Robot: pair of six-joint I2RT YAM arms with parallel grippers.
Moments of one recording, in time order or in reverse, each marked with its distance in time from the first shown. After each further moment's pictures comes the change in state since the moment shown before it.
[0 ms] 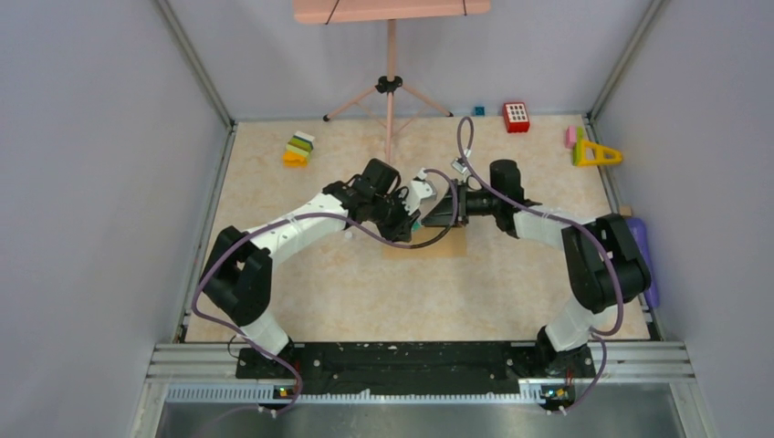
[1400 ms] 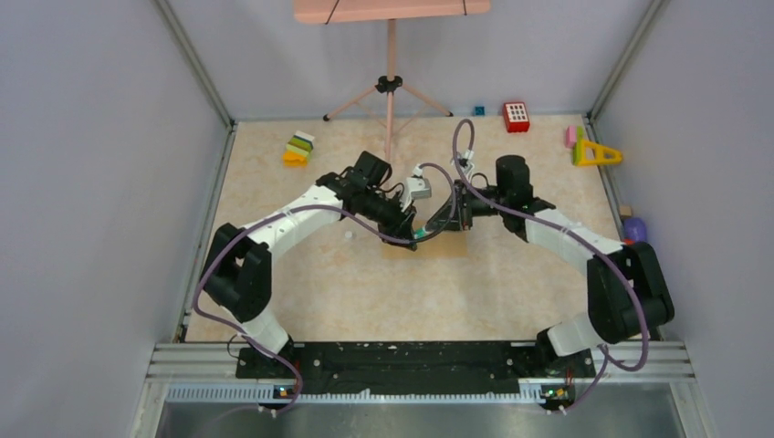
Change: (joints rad) left arm 0.053 0.014 0.038 -0.087 0.362 0.050; right arm 0.034 -0.157 0.027 -0.185 -0.047 -0.403
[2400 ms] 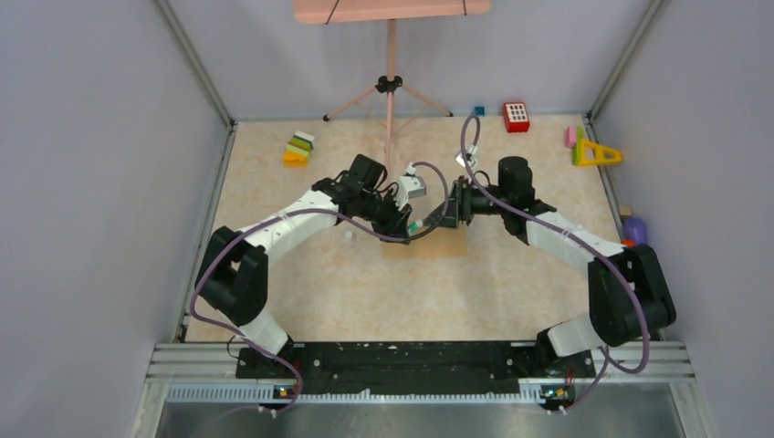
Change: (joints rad) left arm 0.028 -0.029 -0.059 0.076 -0.086 -0.057; right arm -0.008 -0.073 -0.044 0.072 0.098 0.109
